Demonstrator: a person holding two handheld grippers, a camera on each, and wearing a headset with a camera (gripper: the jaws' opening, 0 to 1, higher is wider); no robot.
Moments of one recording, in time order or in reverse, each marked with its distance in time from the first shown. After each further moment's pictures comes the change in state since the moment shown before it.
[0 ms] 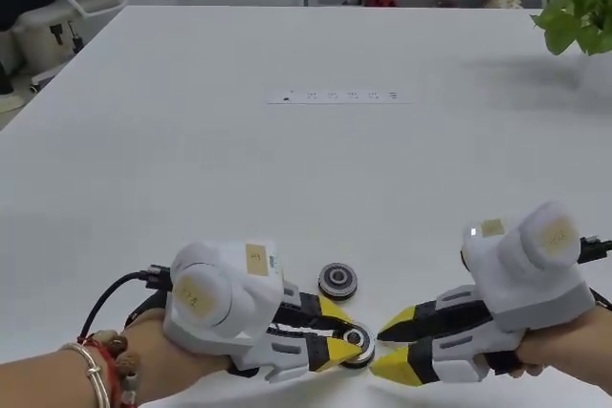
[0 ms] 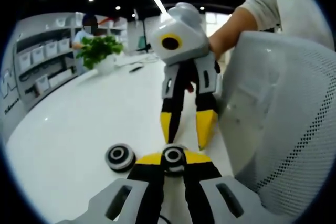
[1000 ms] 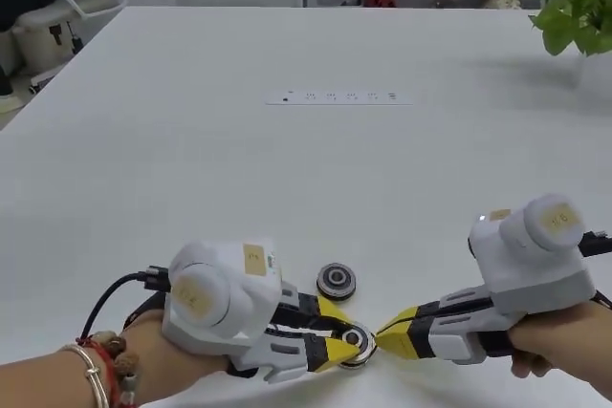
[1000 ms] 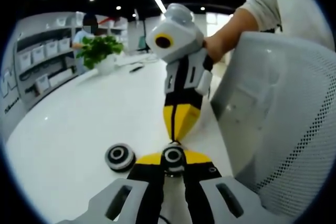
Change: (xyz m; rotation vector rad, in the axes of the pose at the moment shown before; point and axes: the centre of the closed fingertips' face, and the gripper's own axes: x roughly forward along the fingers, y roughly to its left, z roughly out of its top) left arm 0.000 -0.001 0.001 -0.003 0.000 0.000; right arm -0.012 -0.017 0.010 0.193 -0.058 -0.065
